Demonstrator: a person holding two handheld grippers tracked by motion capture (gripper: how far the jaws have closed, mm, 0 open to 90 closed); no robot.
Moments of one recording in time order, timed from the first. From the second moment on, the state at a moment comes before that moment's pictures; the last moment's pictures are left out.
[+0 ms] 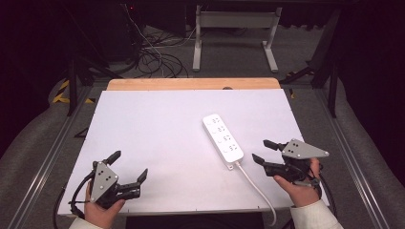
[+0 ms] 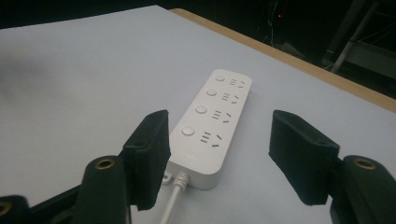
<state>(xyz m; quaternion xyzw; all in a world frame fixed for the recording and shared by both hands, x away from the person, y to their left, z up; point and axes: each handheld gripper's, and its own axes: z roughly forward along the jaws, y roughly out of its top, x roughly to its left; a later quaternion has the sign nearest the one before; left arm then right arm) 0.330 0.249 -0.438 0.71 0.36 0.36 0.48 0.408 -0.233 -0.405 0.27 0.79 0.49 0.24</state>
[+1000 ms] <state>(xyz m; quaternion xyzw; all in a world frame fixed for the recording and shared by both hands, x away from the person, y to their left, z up) 0.330 0.250 -0.438 0.71 0.36 0.36 0.48 0.438 -0.189 -0.401 0.25 0.82 0.47 0.22</state>
